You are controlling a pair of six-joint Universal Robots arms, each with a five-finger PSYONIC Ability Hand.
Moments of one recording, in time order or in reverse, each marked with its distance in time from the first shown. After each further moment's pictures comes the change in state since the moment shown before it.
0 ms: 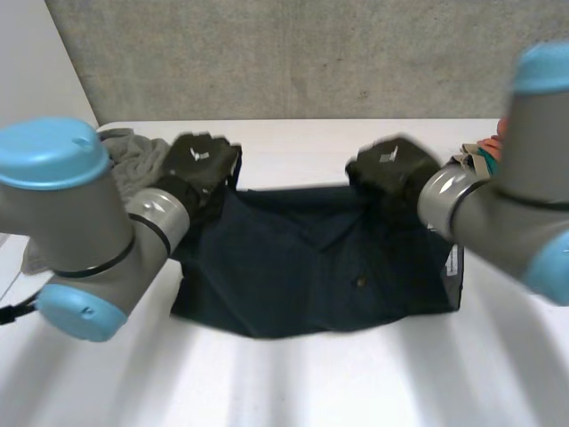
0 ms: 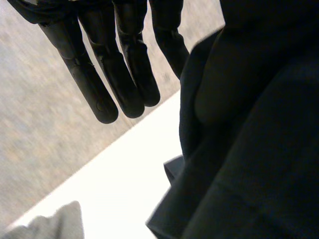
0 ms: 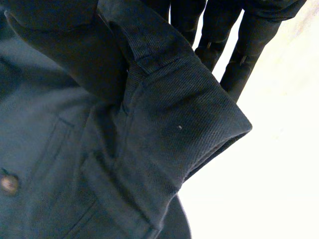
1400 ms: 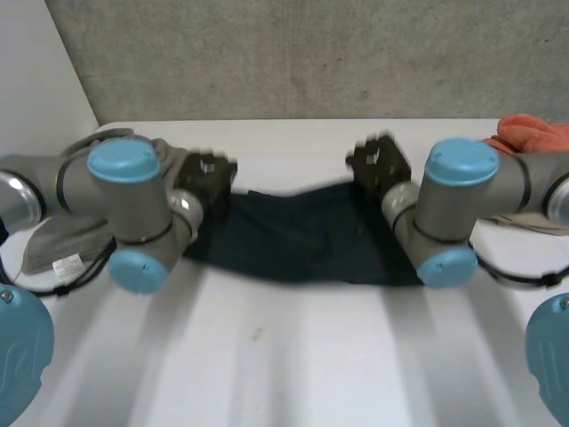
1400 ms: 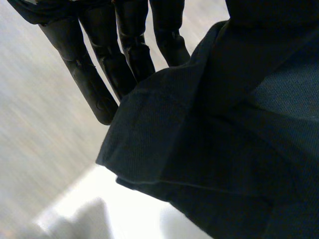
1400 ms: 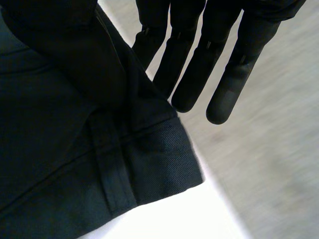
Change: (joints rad) left arm 0.061 -0.422 0.426 0.021 -0.003 0.088; right arm -0.013 0.411 -0.232 -0.547 0.102 -0.146; left_hand 0.189 0.198 0.182 0.201 0.148; right_hand 0.015 -0.012 -0.006 0.000 -0.048
